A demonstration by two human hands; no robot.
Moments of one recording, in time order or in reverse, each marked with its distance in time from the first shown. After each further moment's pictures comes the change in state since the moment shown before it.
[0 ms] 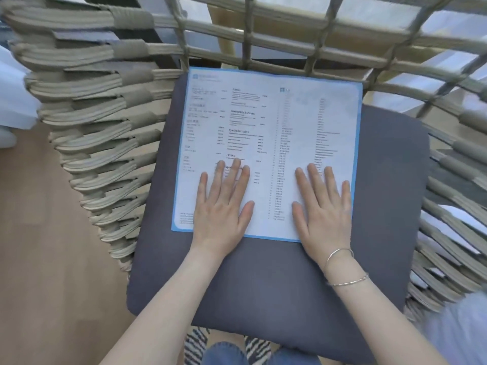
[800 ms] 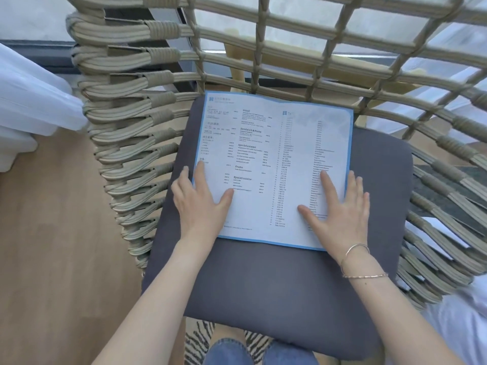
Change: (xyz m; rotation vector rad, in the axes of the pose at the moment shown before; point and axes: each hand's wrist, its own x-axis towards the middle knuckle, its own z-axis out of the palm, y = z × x) left_hand 0.016 -0.018 -0.061 -0.329 0.018 -0.627; right_hand 0.013 0.018 -0.038 0.080 -0.118 0.256
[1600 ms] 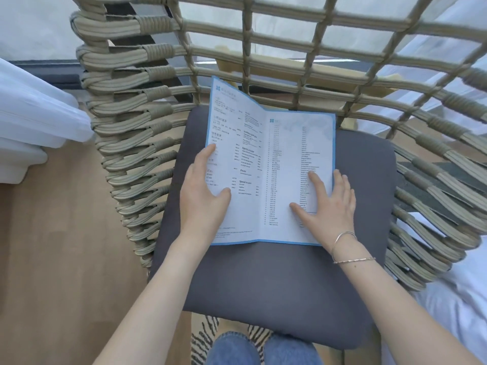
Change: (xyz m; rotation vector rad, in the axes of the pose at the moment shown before) left_hand -0.013 0.050 -0.056 -0.434 0.003 0.148; right_hand 0.003 -0.005 -0.020 0.059 -0.084 0.034
